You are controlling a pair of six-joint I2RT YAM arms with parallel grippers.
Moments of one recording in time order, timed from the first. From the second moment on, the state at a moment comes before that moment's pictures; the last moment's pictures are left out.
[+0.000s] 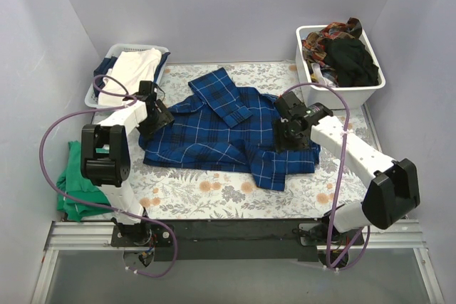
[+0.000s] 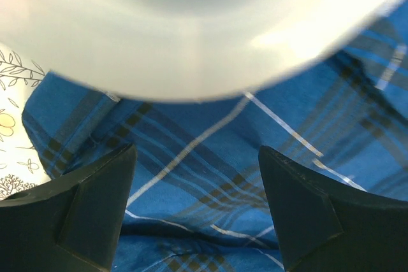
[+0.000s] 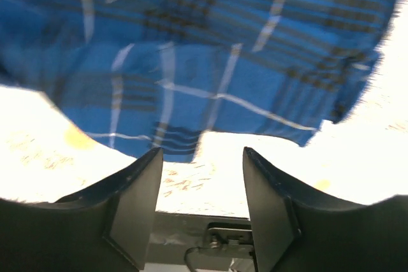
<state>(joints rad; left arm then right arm) -0.07 1.80 1.24 -0.62 -0.13 -0.70 0.58 1.41 1.19 -0.99 0.11 0.38</state>
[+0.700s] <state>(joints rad) -0.51 1.51 1.25 -0.59 0.13 -0.57 0.55 1.40 1.18 -0.90 0.06 0.31</state>
